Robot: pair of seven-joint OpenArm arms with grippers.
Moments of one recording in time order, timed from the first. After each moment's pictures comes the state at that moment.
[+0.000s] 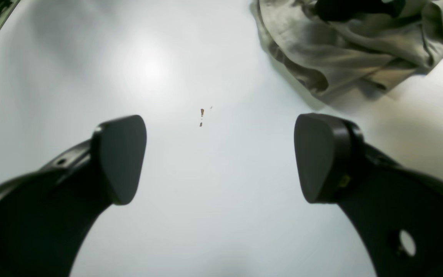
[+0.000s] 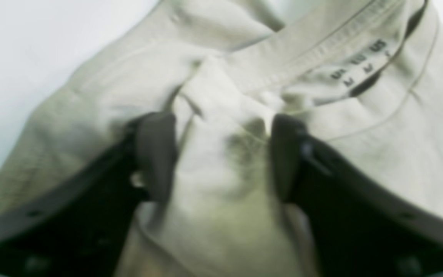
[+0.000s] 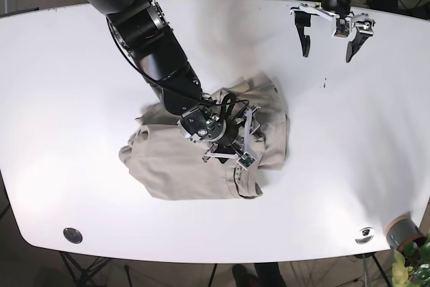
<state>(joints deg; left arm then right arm) 46.0 -6.6 -11.2 109.0 -1.1 -4.3 -6.8 29.5 -7.3 -27.4 47.1 0.4 20.4 -21.5</state>
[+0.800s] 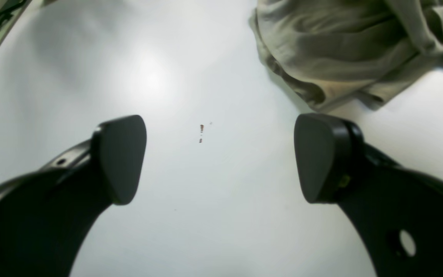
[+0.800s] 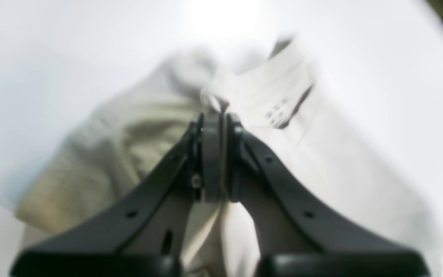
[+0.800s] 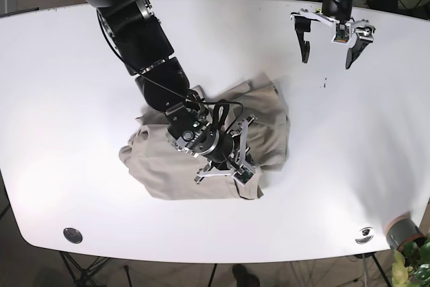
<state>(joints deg) 44.7 -8.0 -10.3 109.0 -1.1 -4.1 -6.9 25.3 -2.2 -26.4 74.5 0.8 20.7 -33.5</state>
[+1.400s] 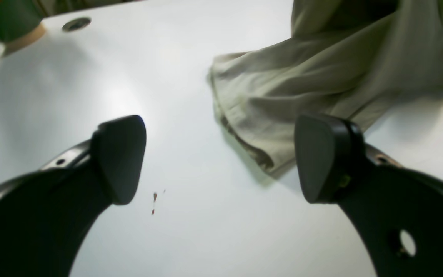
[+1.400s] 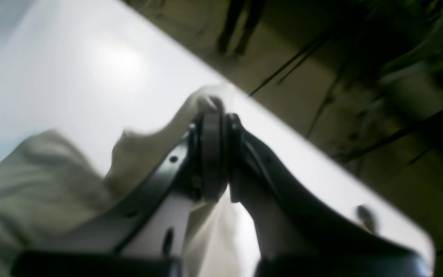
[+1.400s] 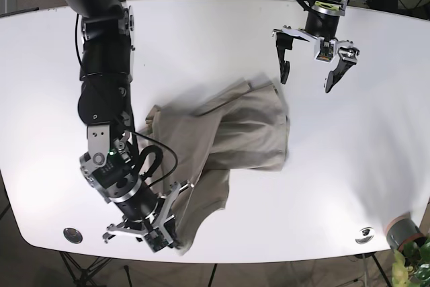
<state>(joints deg) 36.8 -8.9 -2.5 109.0 -1.0 -3.9 -6.8 31.4 4.2 -5.1 98.6 0.6 26.9 -44.0</state>
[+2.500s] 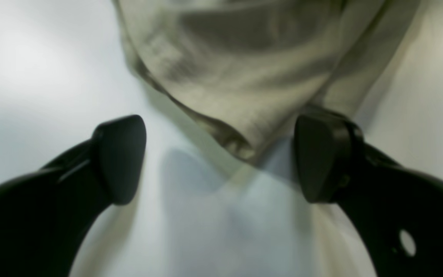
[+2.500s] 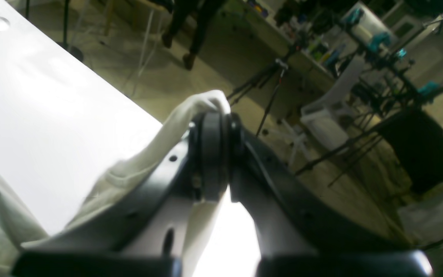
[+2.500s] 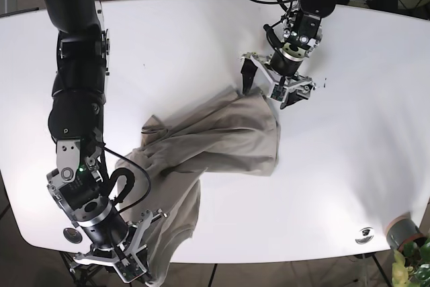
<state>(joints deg) 10.9 -10.1 14.0 84.8 -1.1 -4.3 9.4 38.8 10.7 -4.8 101.9 1.0 27.0 -45.7</state>
